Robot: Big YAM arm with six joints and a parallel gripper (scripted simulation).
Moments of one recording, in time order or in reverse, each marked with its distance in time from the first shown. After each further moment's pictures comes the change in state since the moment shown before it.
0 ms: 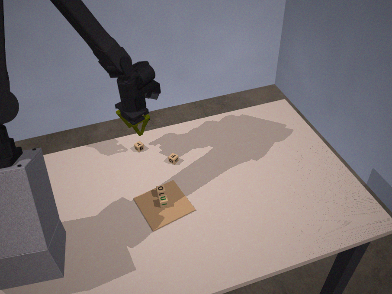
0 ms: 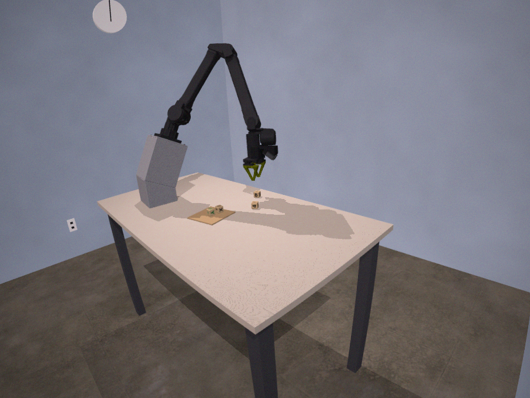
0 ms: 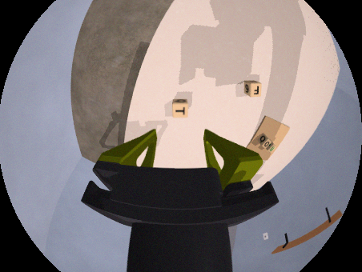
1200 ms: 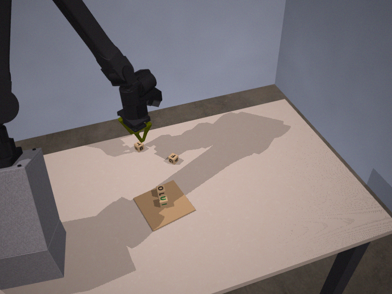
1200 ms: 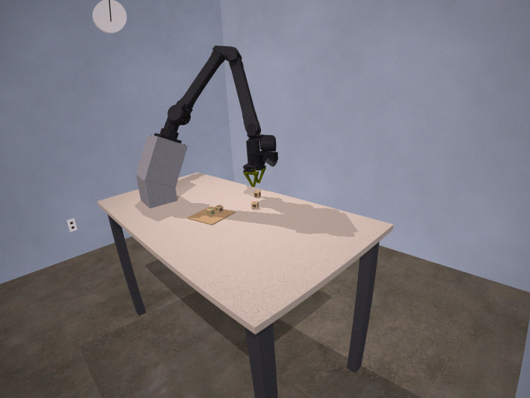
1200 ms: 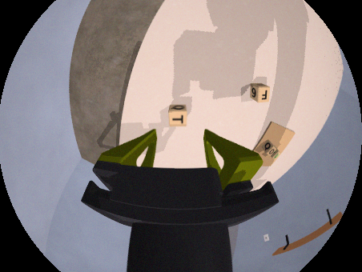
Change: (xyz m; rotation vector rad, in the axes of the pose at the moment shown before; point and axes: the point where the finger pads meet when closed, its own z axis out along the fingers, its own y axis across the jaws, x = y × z) arm 0.000 -0.003 0.028 0.000 -0.001 0.005
